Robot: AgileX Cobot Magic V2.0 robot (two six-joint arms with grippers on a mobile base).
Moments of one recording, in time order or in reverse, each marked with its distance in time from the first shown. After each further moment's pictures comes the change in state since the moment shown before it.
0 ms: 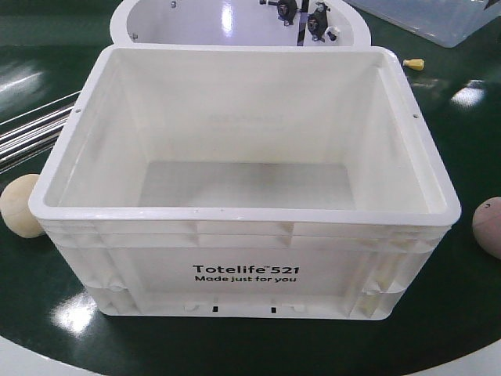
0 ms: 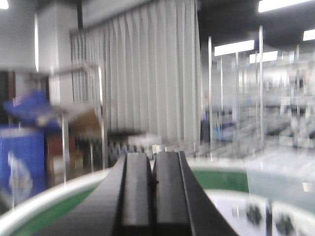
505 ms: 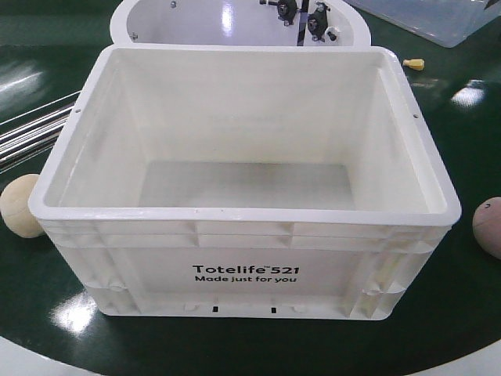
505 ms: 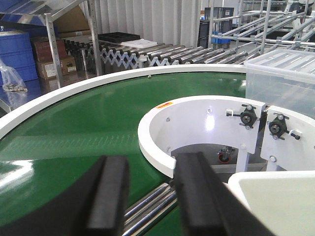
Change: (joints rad) left arm 0.000 0.151 0.000 0.000 0.167 -0.001; right arm 0.000 0.122 0.001 -0.003 0.065 -0.004
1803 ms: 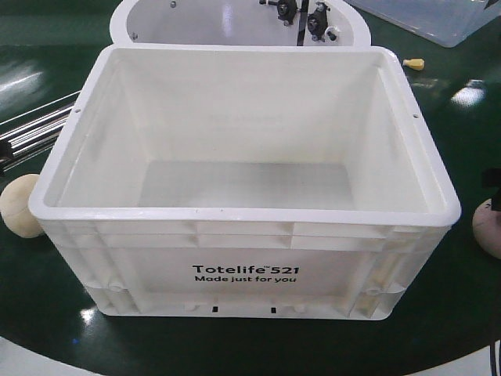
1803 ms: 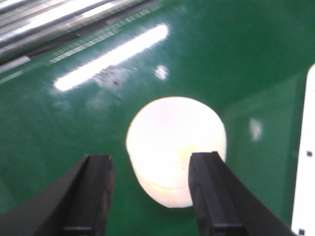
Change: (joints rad) left arm 0.179 0.477 0.000 -0.032 0.459 -0.107; right arm -0.271 0.566 0.000 0.147 0.594 -0.173
